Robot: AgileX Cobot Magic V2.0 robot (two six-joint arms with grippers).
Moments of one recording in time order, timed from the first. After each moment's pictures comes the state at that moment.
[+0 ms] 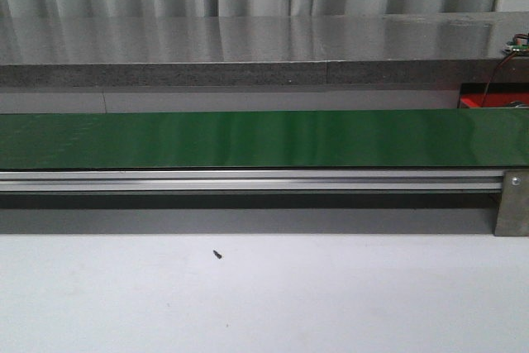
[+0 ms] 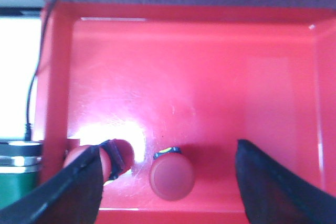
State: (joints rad) left arm -0.03 0.52 -0.50 -0.01 0.43 -0.04; right arm -0.43 2.01 -1.96 0.24 1.01 -0.42
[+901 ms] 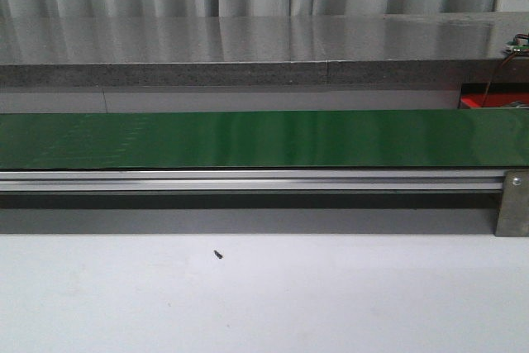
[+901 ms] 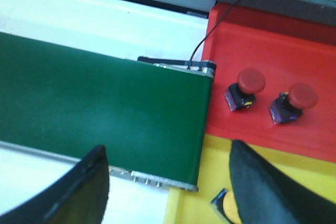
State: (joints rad) left arm -0.03 0.52 -0.50 -0.01 0.43 -0.04; right arm -0.18 1.06 -1.03 0.31 0.76 -0.46
